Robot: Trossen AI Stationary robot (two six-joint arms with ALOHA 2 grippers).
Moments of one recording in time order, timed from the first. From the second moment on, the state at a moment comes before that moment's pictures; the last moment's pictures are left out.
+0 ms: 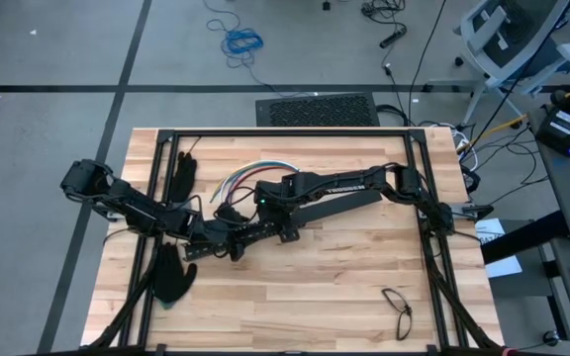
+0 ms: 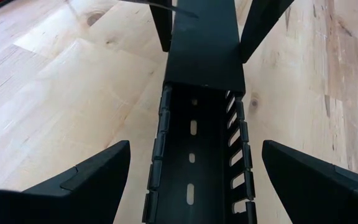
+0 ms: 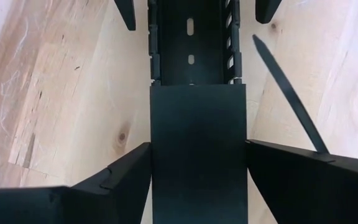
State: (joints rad) left arm -0.26 1.38 0.36 0.35 -0.37 -0.49; right arm -0.06 2.21 1.82 -0.80 -0.16 -0.30
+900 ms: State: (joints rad) left arm -0.25 1.38 0.36 0.42 -0.37 -0.40; right arm -0.06 2.21 1.82 -0.80 -0.16 -0.29
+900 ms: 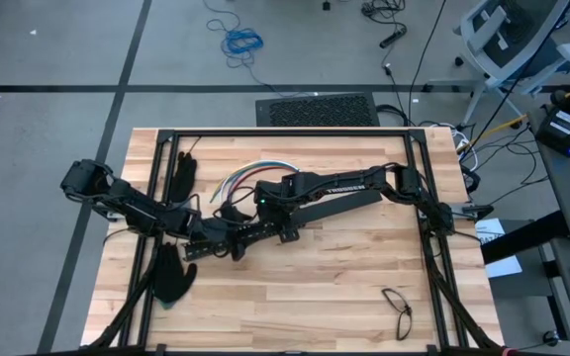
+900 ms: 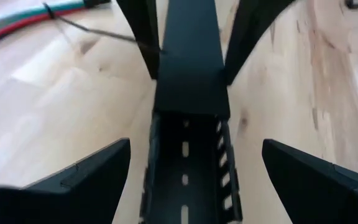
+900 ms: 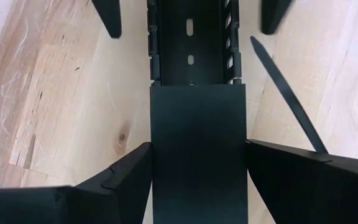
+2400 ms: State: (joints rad) left arm -0.24 1.55 0.36 0.60 -0.41 -0.44; right arm -0.08 2.21 1.81 -0.79 -0.16 -0.29
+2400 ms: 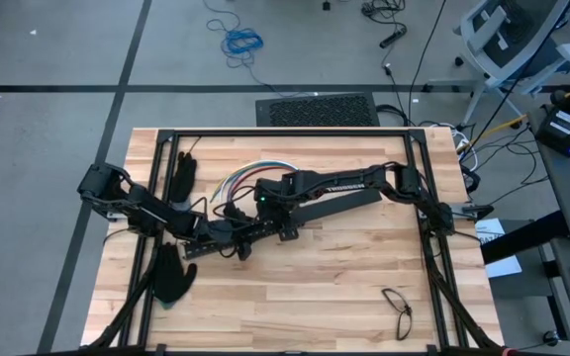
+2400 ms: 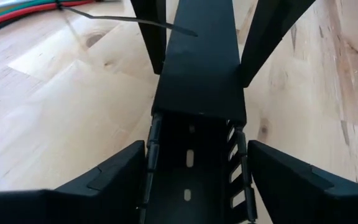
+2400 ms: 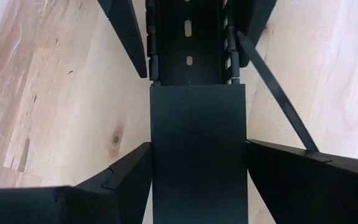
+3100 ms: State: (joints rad) left arm -0.24 1.55 0.36 0.60 -0.42 -0.41; right arm -0.08 2.21 1.81 -0.79 -0.16 -0.31
